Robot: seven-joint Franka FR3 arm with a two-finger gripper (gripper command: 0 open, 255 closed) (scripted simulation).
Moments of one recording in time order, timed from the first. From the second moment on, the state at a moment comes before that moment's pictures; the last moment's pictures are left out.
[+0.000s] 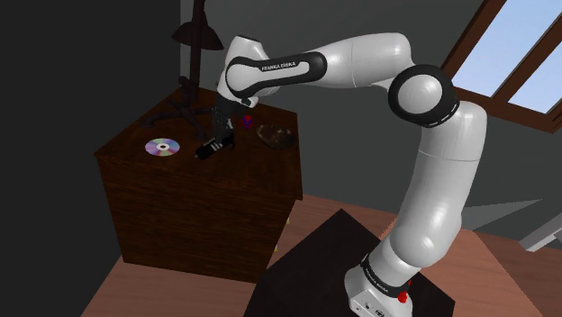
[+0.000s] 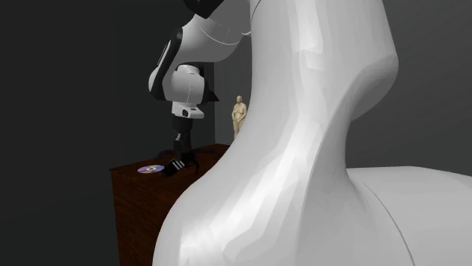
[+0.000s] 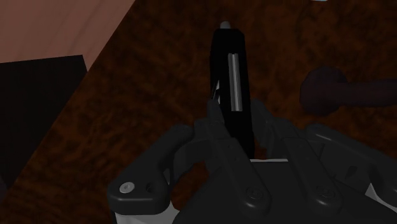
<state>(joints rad) -0.09 0.38 0.36 -1.71 -0.01 2.17 1.96</state>
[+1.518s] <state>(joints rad) -0.14 0.28 0.36 -1.55 0.03 1.92 1.92</state>
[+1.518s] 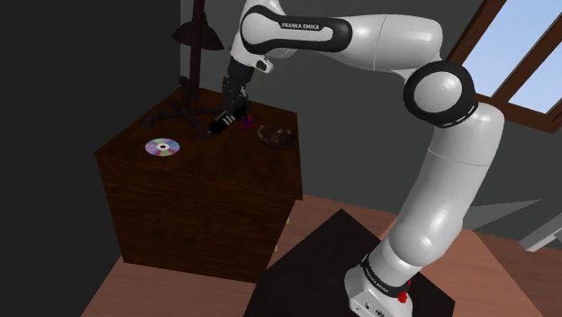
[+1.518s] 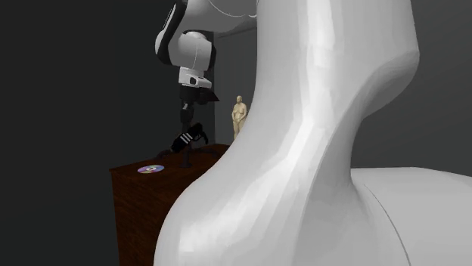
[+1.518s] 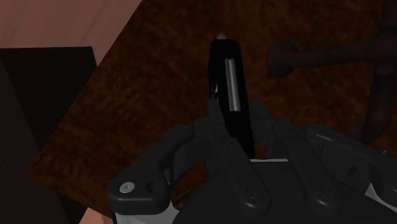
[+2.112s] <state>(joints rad) -0.27 0.20 0.30 -1.62 0.09 1.89 1.71</state>
